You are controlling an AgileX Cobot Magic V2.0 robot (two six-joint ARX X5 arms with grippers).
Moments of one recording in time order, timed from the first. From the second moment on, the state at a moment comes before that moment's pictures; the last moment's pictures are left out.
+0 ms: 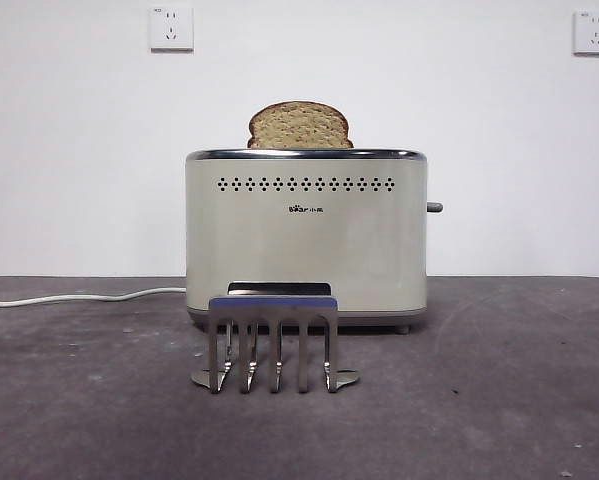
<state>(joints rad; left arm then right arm) -0.05 0.67 1.13 -0.23 0.26 0.24 0.07 0.90 1.32 -1.17 -0.65 -0.17</state>
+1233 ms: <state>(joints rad) 0.00 0.03 0.02 -0.04 0.13 0.13 0.07 0.90 1.32 -1.17 -0.65 -0.17</state>
